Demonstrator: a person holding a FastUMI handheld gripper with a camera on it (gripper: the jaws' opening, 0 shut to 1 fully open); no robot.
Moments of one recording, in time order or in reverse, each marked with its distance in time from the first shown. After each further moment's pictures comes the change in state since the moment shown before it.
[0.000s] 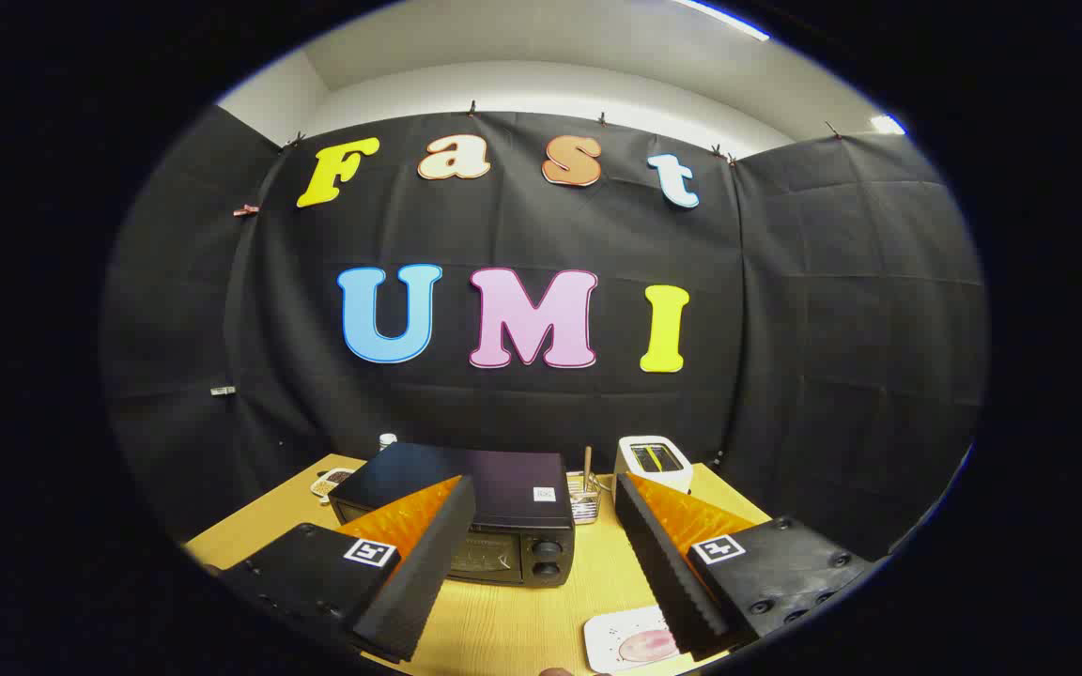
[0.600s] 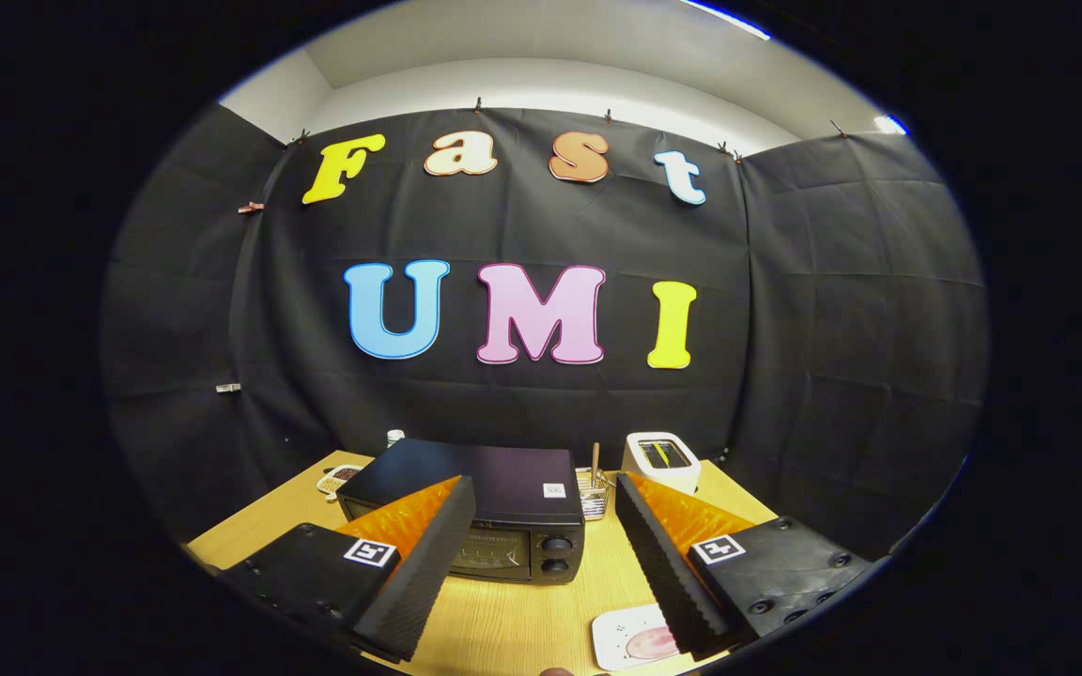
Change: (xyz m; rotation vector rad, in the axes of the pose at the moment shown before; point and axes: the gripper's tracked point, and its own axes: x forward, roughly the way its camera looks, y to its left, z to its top) arm 0.001 0.009 -0.006 -0.004 0.013 0.012
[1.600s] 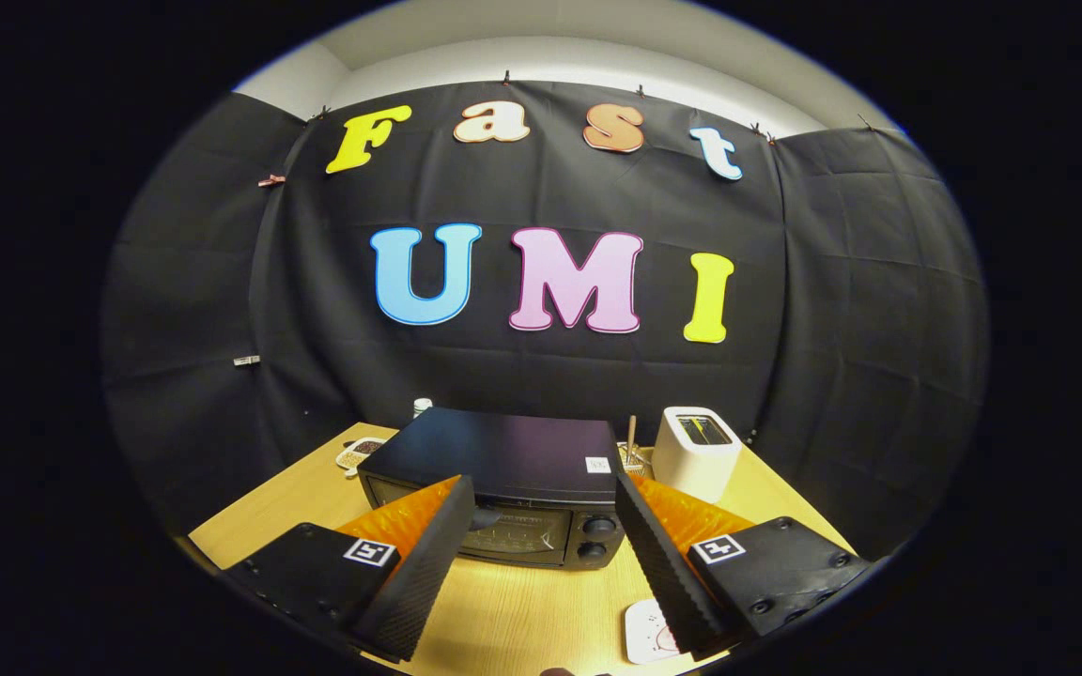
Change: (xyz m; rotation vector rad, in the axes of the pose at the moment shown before) arm 0.022 0.046 -0.040 -0.018 0.103 0.077
